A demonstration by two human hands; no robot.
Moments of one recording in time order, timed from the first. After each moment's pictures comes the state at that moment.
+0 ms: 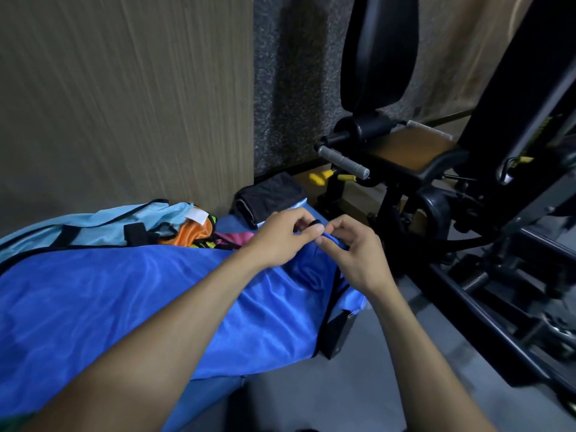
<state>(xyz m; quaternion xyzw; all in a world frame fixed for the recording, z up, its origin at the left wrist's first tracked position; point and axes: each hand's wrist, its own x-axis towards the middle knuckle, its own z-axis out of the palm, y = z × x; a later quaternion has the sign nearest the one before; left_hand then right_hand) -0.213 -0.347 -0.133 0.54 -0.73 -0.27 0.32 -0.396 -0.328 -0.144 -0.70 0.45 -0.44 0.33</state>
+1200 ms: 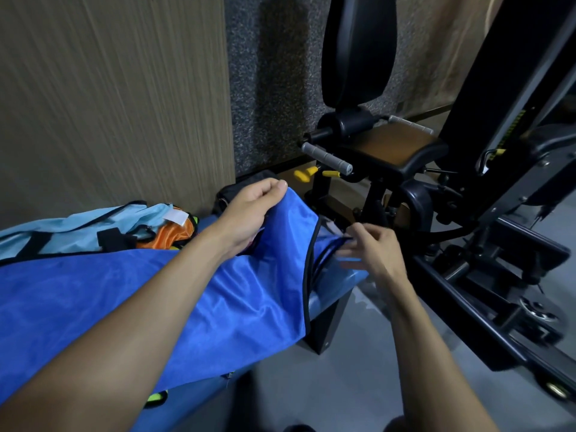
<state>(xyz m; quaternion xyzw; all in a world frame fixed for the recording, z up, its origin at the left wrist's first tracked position) -0.213 -0.348 -0.105 0.38 -0.54 -0.55 0.51 -0.441 -0.344 -0.152 -0.47 0.60 -0.49 0.43</state>
